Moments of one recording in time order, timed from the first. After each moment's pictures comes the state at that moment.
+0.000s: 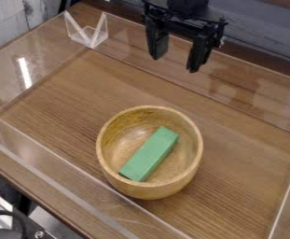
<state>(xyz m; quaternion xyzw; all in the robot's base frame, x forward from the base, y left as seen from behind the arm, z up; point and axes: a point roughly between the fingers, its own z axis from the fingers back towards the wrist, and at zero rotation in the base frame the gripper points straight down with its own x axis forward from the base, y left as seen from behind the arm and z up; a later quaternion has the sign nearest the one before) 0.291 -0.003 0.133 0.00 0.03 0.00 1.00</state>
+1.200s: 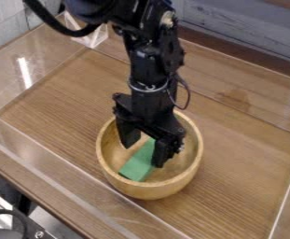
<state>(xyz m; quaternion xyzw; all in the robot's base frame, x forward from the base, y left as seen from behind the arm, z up) 0.217 -0.012 0.045 -0.01 0.02 -0.07 1.00</state>
